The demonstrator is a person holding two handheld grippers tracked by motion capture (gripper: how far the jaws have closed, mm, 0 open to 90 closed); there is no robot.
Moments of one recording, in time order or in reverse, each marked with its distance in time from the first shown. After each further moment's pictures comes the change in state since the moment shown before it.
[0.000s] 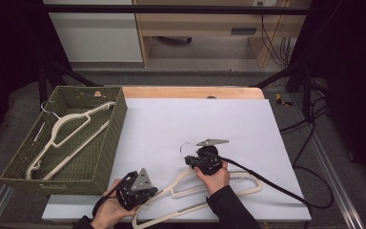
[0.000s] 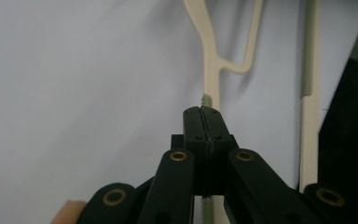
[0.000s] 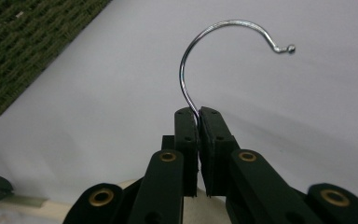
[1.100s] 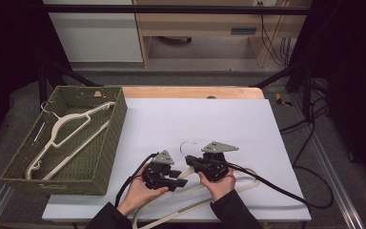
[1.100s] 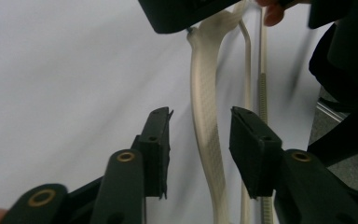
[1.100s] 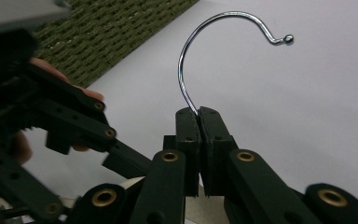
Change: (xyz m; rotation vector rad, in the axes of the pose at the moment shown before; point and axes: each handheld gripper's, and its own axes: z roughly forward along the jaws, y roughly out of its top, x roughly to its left) left arm 0.015 0.061 0.051 -0.119 -0.207 -0.184; right arm 0.017 -0.004 -0.038 -0.154 0.049 -0.117
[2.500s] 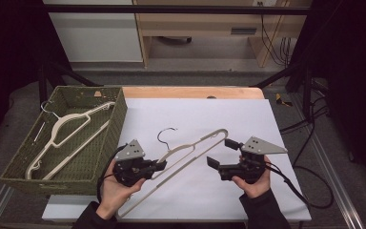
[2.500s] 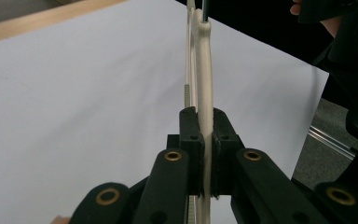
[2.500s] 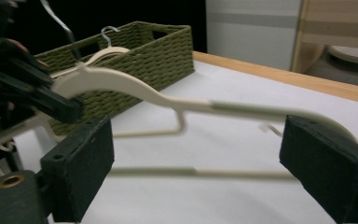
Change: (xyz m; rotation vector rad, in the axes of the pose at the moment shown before) left arm -0.017 0.009 -0.106 -0.262 0.156 0.026; right arm -0.031 0.016 -0.093 -0.233 0.024 -0.119
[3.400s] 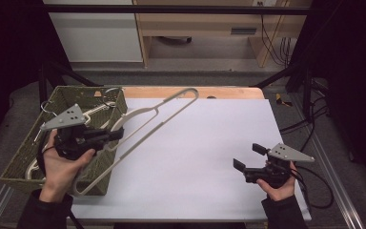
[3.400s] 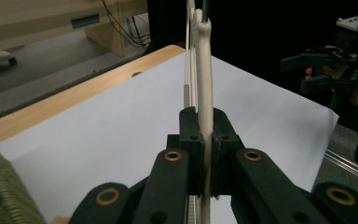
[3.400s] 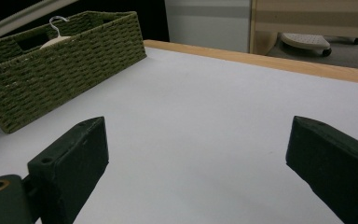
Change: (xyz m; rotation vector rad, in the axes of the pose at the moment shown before) left arm 0.053 0.058 -0.114 -0.107 0.090 0.029; right arm -0.043 -0.032 -0.042 0.014 -0.139 0.045
